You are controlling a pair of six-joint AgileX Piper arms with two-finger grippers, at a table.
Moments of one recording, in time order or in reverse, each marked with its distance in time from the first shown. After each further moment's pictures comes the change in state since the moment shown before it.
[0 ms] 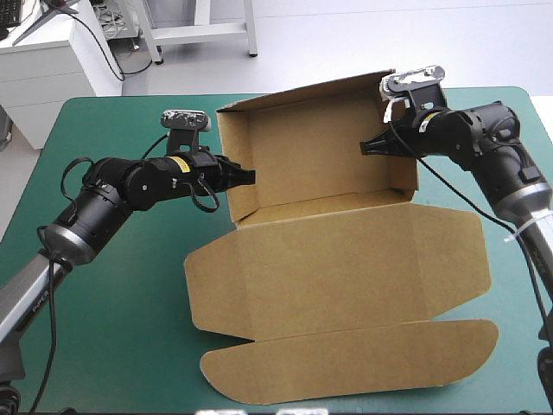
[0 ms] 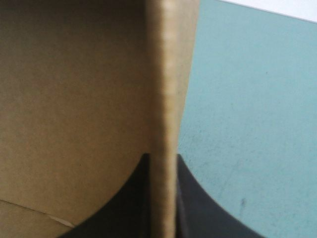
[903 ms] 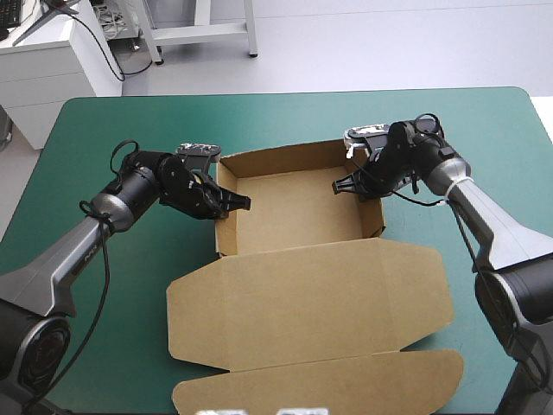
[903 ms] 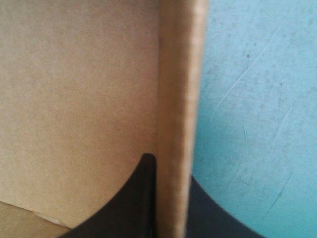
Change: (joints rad) left arm 0.083 0.239 -0.020 0.031 0.232 0.003; right arm 0.010 0.322 0.000 0.123 0.139 0.006
